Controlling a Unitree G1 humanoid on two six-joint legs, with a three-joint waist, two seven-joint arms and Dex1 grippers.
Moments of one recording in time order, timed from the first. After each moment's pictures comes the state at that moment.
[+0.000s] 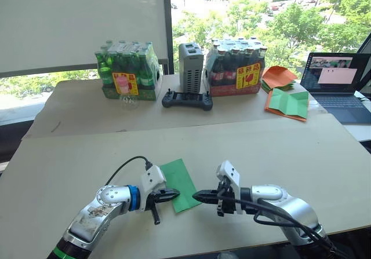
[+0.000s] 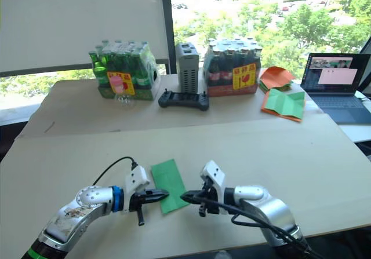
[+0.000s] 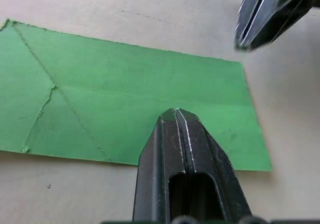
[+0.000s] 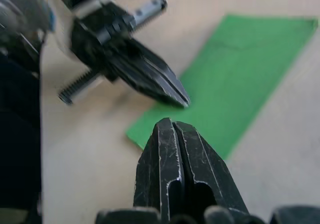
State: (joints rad) left arm -0.12 0.61 -0.20 -0.32 -0.33 0.56 -0.84; right arm -0.20 -0.46 0.14 -0.41 0.54 0.79 0.87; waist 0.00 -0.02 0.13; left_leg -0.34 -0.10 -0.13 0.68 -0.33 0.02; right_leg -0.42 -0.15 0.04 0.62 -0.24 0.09
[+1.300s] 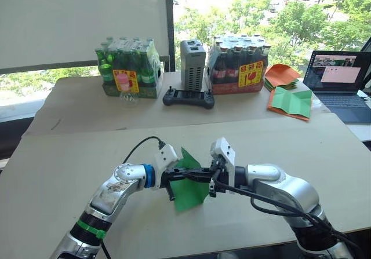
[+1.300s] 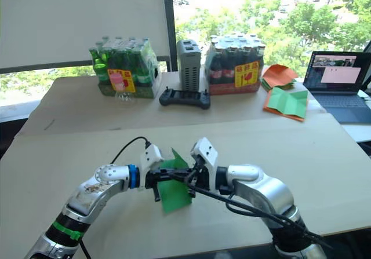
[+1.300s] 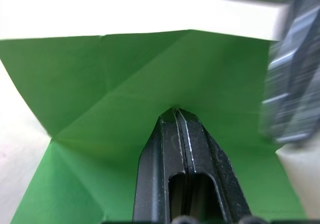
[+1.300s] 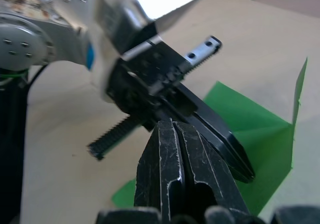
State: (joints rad) left arm -0.37 0.49 -0.27 -0.19 -0.31 0.55 -0.85; right arm -0.40 -0.48 0.24 -0.38 0.51 0.86 0.66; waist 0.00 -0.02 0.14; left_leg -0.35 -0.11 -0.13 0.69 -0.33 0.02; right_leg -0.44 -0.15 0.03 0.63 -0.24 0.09
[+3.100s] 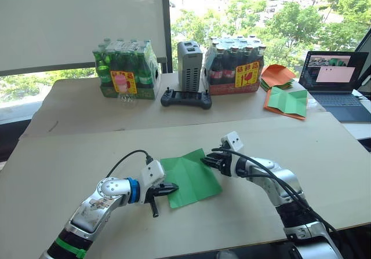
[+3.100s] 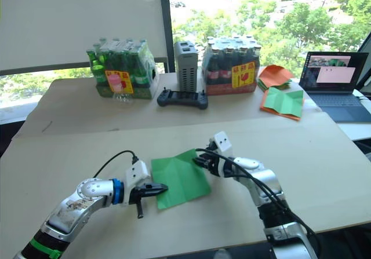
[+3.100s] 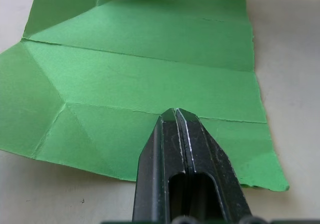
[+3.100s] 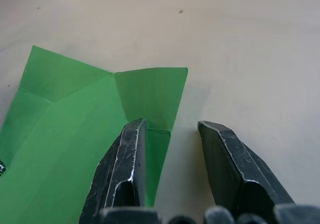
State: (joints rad) left arm -0.19 0.62 -0.24 -0.25 -0.27 0.50 -0.89; right arm -0.50 -0.36 0.13 0.07 0.36 0.71 0.65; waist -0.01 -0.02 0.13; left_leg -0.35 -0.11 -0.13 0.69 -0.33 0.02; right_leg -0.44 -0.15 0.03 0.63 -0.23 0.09
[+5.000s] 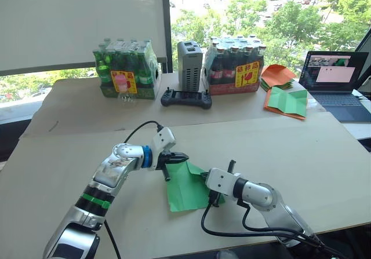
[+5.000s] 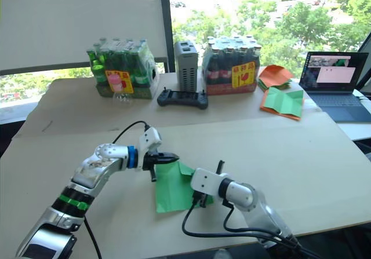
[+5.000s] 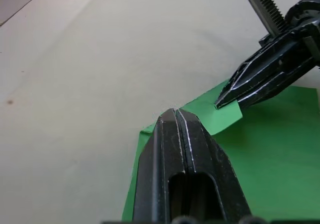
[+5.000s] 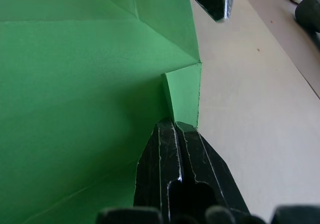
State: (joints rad) left arm -0.60 0.48 -0.26 0.08 -0.26 0.52 -0.97; right arm -0.21 -0.50 0.38 -0.24 -0.25 0.16 0.62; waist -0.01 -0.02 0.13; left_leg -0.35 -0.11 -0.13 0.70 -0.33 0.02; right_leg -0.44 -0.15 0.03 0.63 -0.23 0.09
